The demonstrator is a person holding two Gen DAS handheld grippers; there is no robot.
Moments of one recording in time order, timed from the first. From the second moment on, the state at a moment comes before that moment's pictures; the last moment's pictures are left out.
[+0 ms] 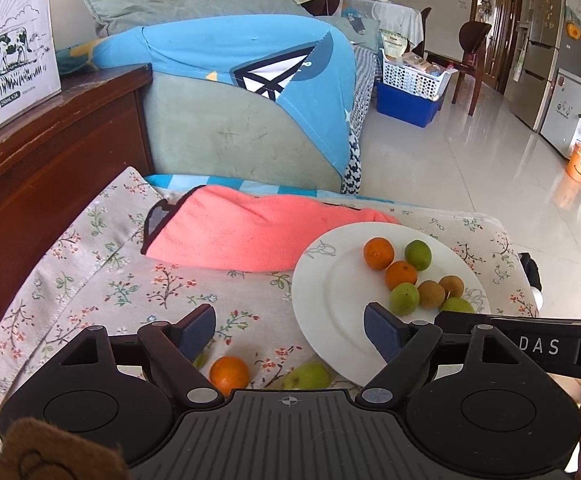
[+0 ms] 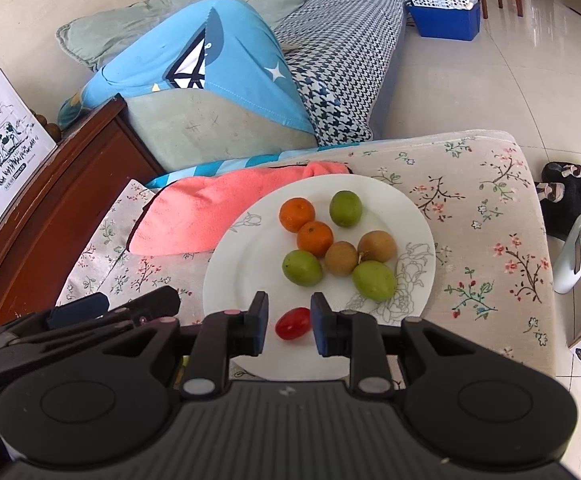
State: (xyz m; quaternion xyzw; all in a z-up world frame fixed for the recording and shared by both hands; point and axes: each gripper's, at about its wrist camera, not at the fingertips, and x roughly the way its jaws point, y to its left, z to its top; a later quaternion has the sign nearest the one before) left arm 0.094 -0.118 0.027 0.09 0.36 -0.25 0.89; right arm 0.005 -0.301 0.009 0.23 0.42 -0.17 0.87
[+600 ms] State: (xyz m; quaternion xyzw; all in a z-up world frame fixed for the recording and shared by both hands) left arm 0.116 -0.045 0.030 0.05 0.39 -0.19 0.90; right arm 0.016 -0.243 -0.007 0.16 0.45 -0.05 0.88
